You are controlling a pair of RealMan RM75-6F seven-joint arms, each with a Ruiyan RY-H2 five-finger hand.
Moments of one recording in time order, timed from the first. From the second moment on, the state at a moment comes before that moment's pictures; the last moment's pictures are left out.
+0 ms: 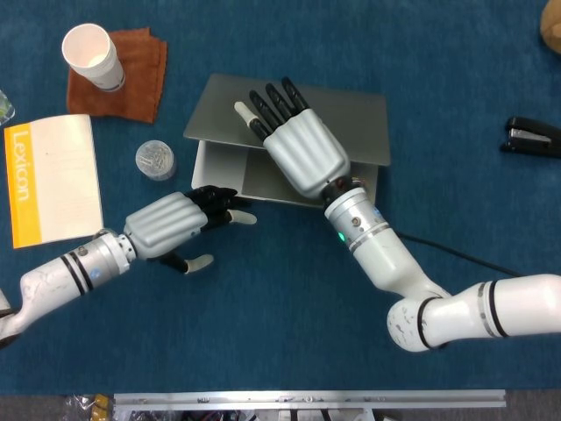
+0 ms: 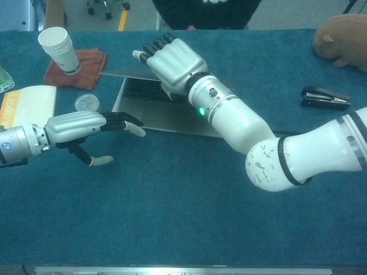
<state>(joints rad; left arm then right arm) -0.72 -1.48 0.23 -1.17 1.90 1.11 -0.64 1.08 -1.85 0.24 -1.53 -0.78 1.15 -1.13</state>
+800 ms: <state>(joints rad) -0.74 -1.54 0.22 -1.12 1.79 1.00 -0.59 1.09 -1.83 0.23 -1.55 -0.79 1.16 -1.11</state>
